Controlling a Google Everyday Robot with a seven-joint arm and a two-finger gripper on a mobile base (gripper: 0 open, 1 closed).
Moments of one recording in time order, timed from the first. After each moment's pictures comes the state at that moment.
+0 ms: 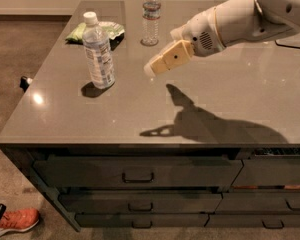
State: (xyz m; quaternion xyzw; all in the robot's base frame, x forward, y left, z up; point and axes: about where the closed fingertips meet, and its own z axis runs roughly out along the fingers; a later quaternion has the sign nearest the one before) arm 0.593 -0.047 0.962 -0.47 0.74 0.27 0.40
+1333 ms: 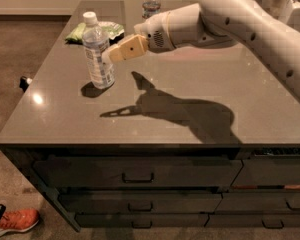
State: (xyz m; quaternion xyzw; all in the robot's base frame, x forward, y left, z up) arm 0.654 0.051 0.957 -0.44 0.70 0.33 0.46
